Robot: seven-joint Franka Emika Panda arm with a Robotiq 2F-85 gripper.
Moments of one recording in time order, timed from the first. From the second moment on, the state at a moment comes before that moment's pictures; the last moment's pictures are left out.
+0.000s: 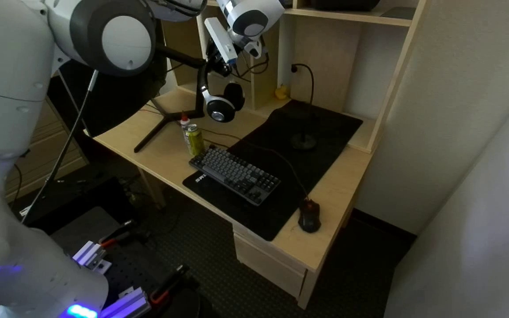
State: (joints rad) arm -0.13 0.70 0.21 -1.16 0.68 1.62 -0.02
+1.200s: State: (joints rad) arm -0.10 0.73 0.22 -1.00 0.84 1.25 -0.22
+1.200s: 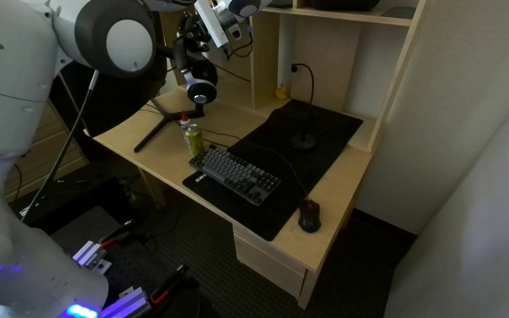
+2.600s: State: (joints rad) arm 0.00 0.94 0.29 -0.71 1.21 1.17 -0.18
